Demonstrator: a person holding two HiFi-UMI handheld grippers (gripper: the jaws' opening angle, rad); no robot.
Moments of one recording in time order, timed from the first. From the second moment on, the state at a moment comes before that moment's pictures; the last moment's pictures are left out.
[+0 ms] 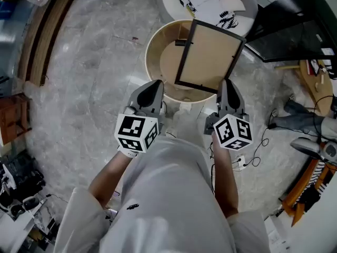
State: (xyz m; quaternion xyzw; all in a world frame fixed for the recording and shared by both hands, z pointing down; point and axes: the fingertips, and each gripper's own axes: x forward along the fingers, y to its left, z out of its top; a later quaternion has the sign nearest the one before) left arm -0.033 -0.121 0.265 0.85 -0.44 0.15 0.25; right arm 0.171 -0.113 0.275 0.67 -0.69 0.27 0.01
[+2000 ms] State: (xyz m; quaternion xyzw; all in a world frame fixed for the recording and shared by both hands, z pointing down) left arm -0.003 -0.095 0.174 0.88 -0.43 0.12 0.17; right arm 0.213 -0.056 0.177 0.70 -0.69 0.20 -0.08
